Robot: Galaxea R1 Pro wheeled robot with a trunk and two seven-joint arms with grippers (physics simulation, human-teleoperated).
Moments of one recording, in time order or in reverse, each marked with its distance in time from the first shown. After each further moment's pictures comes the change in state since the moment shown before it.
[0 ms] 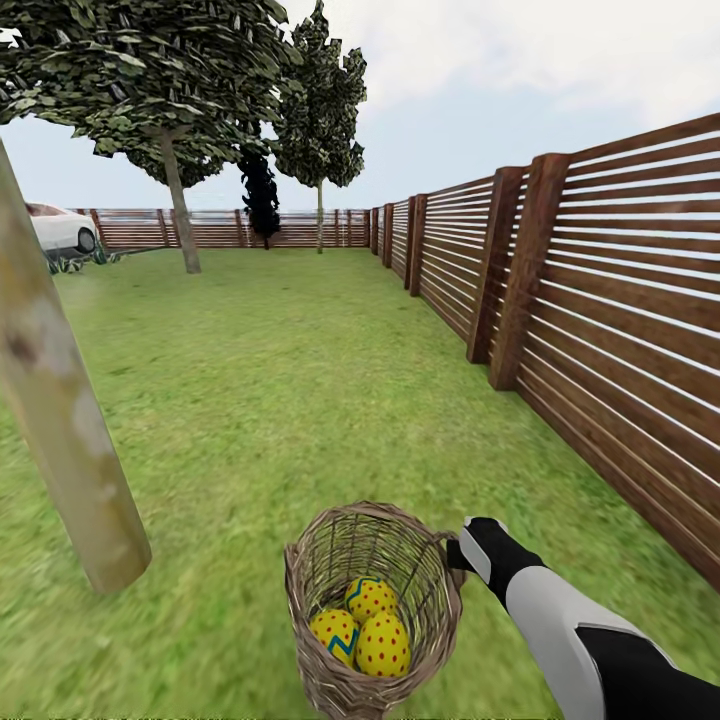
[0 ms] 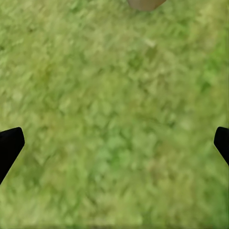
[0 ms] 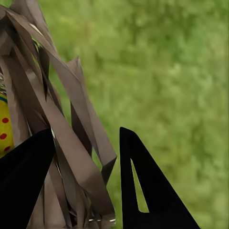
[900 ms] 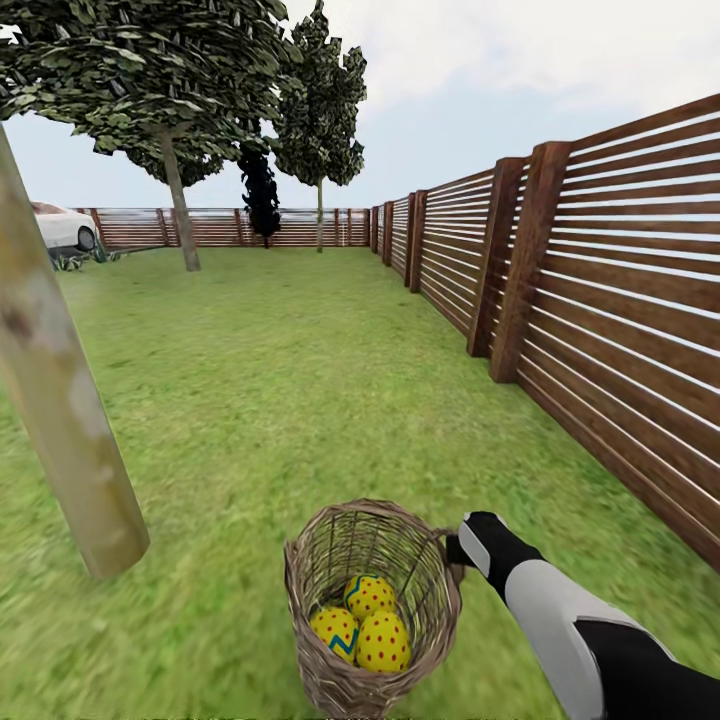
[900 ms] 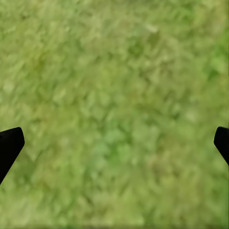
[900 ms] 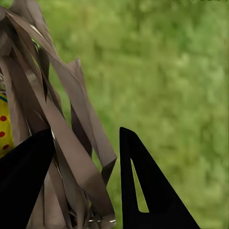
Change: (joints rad) left arm 0.000 0.000 0.000 0.002 -0.001 0.000 0.001; right arm -0.019 0.000 0.009 0.003 -0.004 0.021 0.000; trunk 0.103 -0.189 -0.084
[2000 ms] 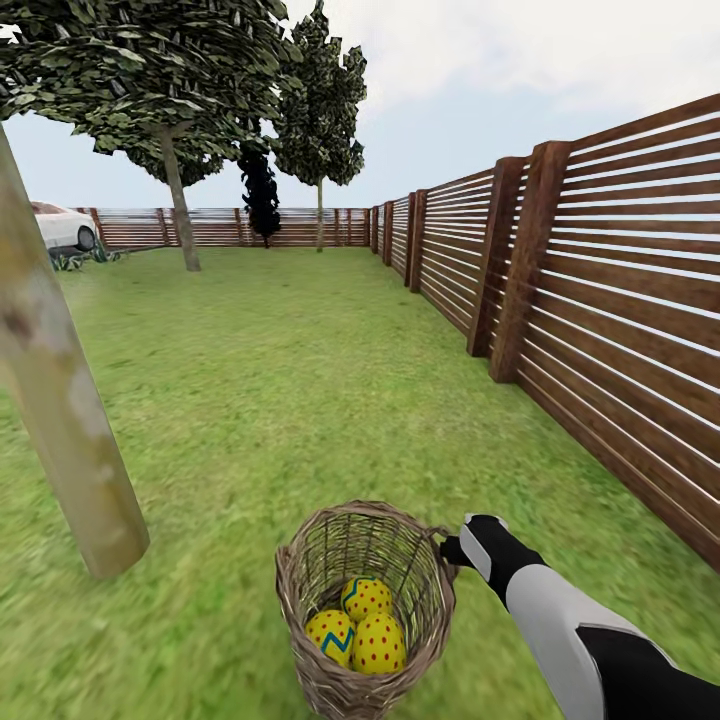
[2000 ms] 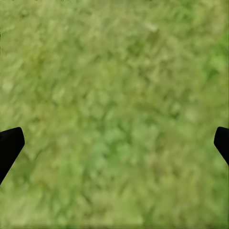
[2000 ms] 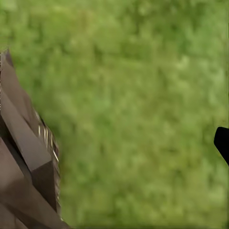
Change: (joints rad) left arm 0.000 -0.001 0.000 0.002 0.000 0.000 -0.001; right arm 0.018 0.000 -0.013 -0.018 0.004 -0.023 0.002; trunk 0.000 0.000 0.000
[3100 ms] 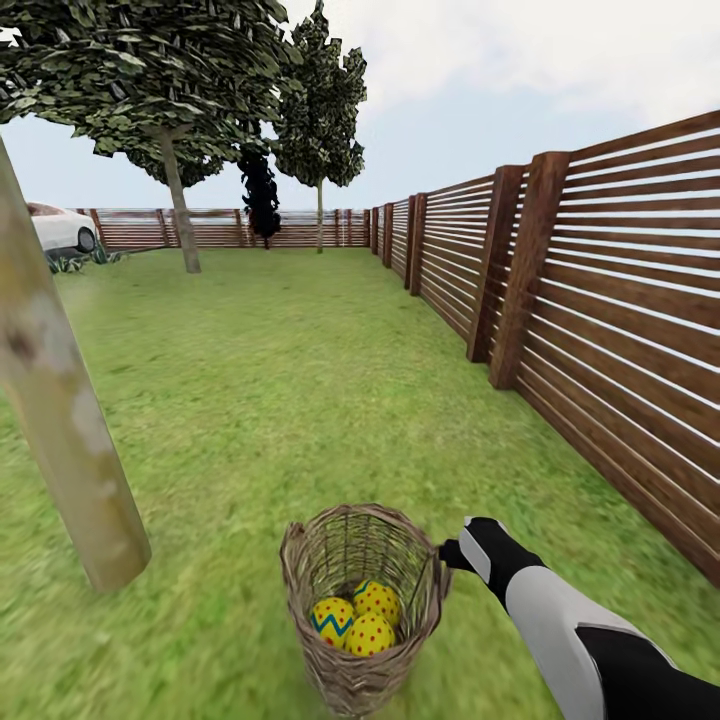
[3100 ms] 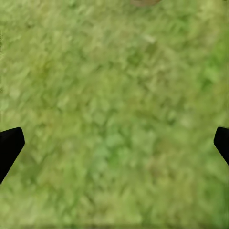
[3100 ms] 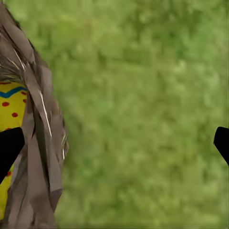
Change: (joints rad) left arm 0.000 -0.002 0.000 0.002 0.000 -0.002 0.000; right arm 0.001 0.001 0.000 0.015 -0.010 -0.001 0.003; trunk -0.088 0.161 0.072
